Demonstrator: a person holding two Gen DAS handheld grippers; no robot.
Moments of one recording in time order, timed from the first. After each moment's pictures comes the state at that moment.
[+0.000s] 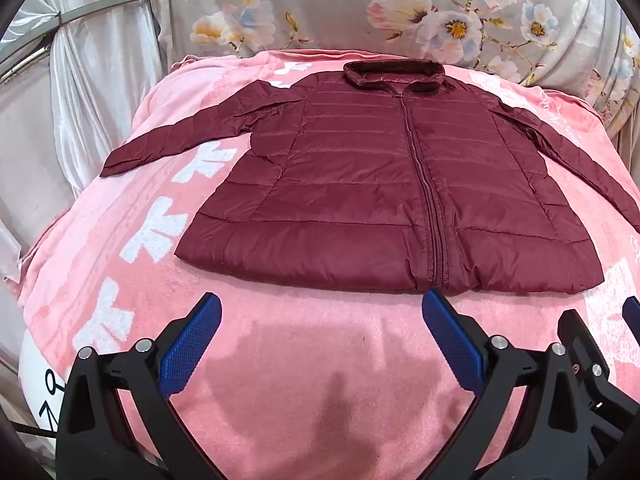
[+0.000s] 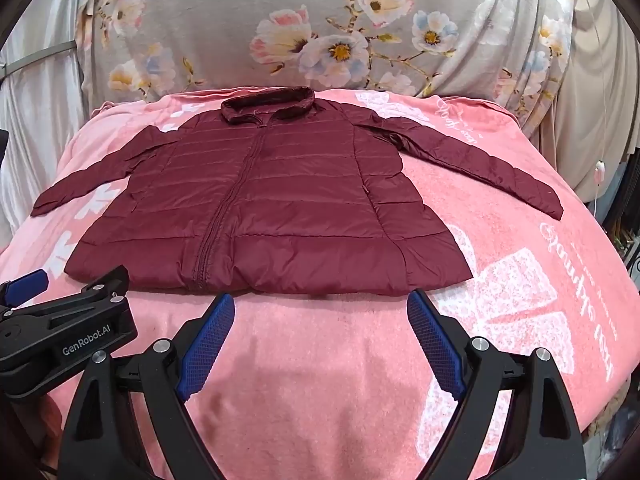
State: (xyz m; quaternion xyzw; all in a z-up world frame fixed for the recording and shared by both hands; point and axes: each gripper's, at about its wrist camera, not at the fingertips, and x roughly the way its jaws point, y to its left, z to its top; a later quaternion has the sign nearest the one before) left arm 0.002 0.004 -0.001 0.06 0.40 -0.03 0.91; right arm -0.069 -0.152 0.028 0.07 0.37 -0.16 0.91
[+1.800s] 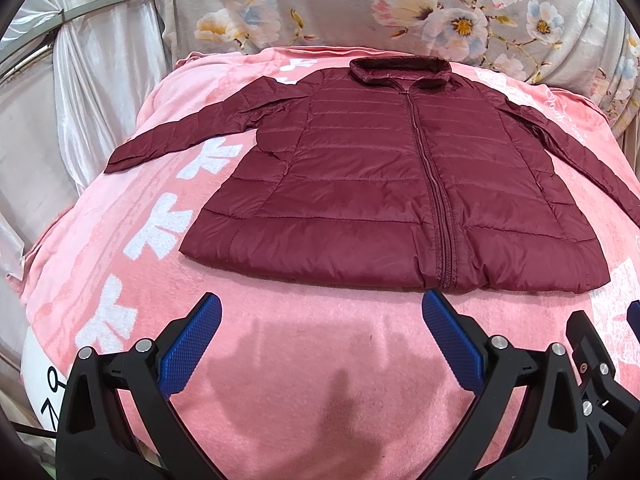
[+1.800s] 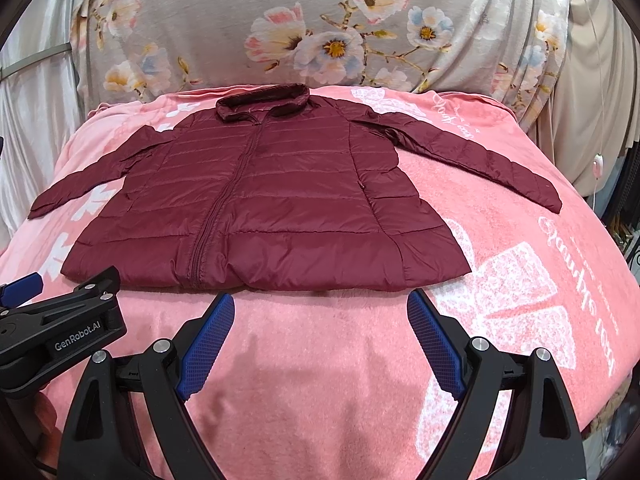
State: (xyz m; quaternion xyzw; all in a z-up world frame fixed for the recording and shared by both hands) left arm 0.003 0.009 -0.003 0.07 0.40 -0.02 0.91; right arm -0.071 -0.154 0.023 0.07 0.37 -0.16 0.91
